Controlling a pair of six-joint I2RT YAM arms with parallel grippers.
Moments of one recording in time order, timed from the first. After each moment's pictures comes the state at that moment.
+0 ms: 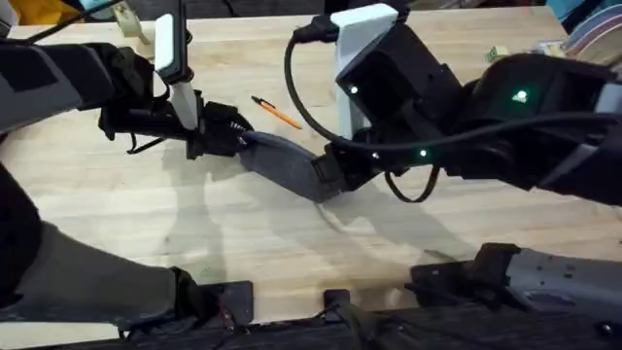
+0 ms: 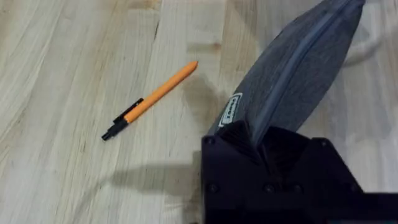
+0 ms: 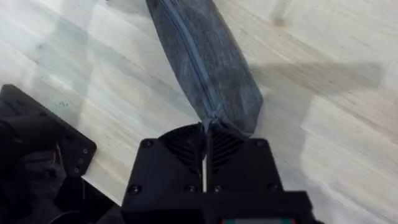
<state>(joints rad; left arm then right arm) 0.16 1.72 1.02 -0.92 0.98 1.63 0.84 1.26 1.00 -0.77 -0.05 0.39</state>
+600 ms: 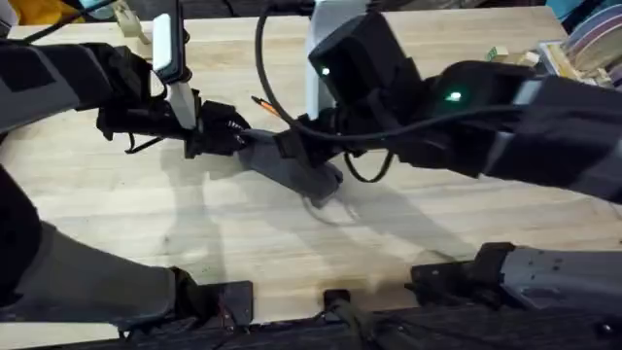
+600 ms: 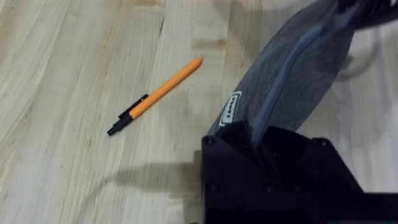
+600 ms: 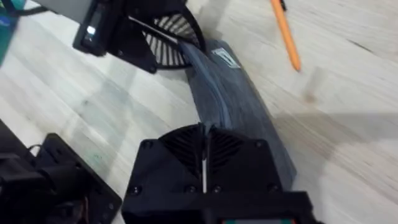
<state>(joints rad) 0.17 1.72 1.02 -0.91 0.98 1.63 0.83 1.38 1.00 -0.42 -0.09 0.40</state>
